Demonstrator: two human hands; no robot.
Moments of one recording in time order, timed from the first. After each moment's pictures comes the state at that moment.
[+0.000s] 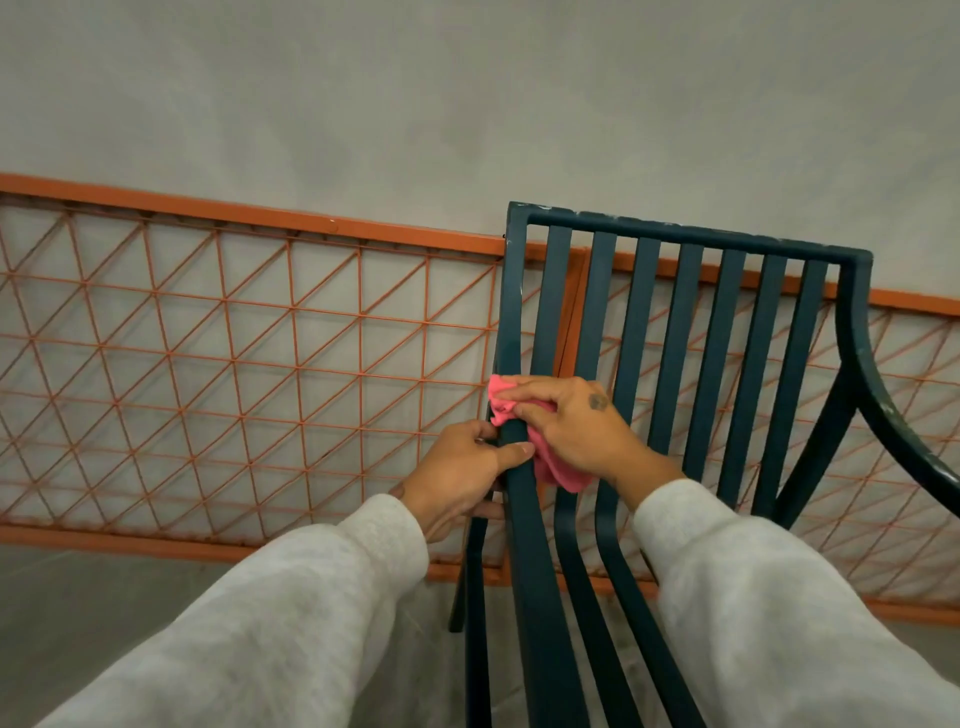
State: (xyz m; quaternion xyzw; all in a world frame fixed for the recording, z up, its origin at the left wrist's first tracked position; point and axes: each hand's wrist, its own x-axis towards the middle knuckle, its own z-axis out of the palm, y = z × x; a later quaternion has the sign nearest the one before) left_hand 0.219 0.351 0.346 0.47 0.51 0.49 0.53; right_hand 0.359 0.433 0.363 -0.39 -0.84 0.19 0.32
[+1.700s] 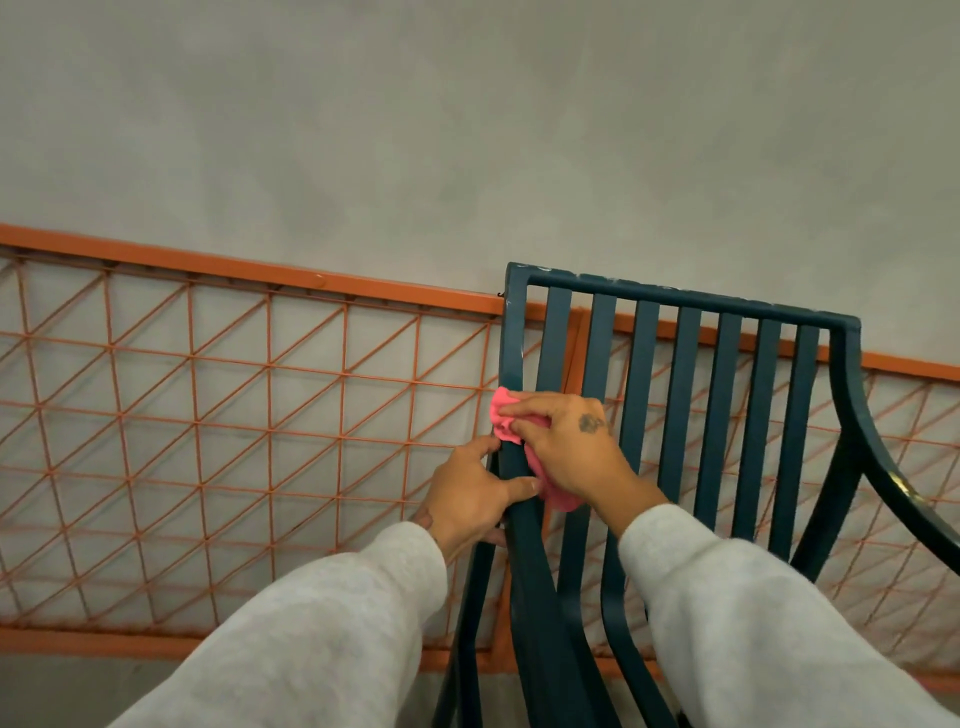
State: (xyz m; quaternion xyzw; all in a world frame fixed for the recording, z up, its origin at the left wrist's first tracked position) left_hand 0.200 0.433 0.344 0.53 0.49 0.51 0.47; right_hand 0.328 0.485 0.383 -0.44 -0.80 0.10 0.39
